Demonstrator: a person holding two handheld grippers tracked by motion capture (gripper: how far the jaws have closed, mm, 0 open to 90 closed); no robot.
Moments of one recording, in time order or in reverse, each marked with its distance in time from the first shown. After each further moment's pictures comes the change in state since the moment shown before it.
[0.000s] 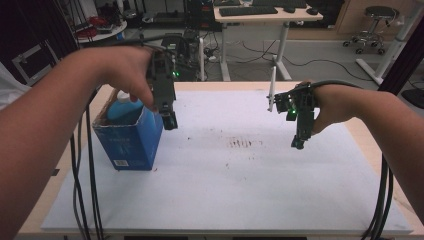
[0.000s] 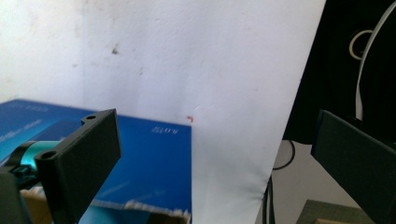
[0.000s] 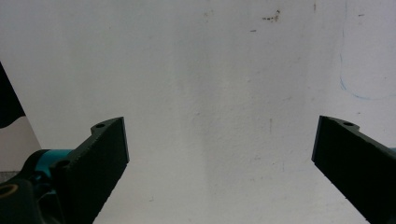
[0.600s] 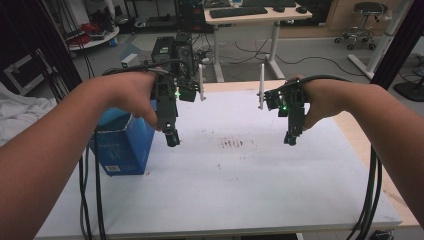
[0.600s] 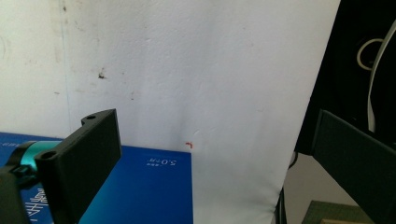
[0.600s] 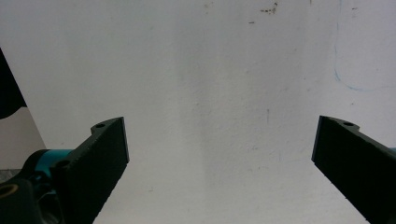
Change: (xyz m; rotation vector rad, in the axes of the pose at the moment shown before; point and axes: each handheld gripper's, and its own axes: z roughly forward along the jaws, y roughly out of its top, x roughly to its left) left arm 0.004 0.018 0.034 0.010 0.001 0.016; right arm 0.004 -0.007 -0.008 -0.001 -0.017 -0.012
